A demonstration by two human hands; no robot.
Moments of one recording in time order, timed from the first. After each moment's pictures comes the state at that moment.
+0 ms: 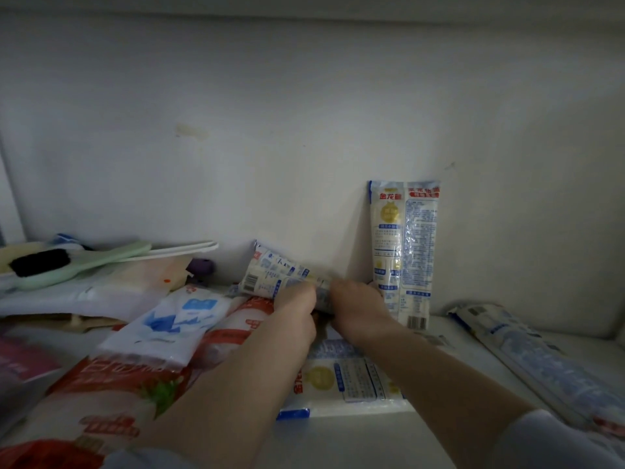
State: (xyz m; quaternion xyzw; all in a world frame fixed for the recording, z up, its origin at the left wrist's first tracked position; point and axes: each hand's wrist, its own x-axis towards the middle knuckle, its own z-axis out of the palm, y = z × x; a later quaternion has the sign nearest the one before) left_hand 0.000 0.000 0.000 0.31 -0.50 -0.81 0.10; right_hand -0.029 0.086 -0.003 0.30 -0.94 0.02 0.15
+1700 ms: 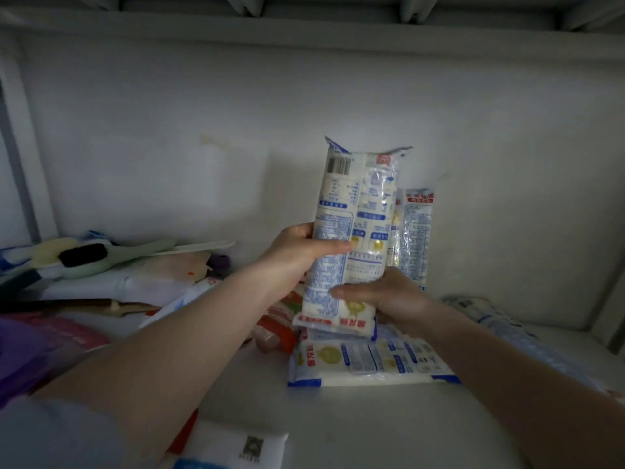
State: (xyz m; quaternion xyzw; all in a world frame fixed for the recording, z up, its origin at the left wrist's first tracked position) left_hand 0.078 -0.021 0.075 -0.01 -0.71 -0.70 0.11; right_hand 0.019 0.136 0.039 0.30 -0.72 0.60 -0.17
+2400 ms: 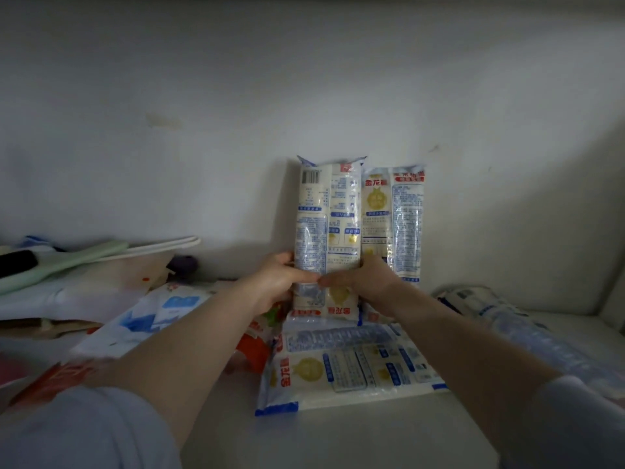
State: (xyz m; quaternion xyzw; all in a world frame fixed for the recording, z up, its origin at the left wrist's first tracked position) left_hand -0.009 -0.038 0.005 0.08 -0.74 -0.67 0.04; right_hand -0.075 0.119 -0.003 0.19 -0.76 0.61 -0.12
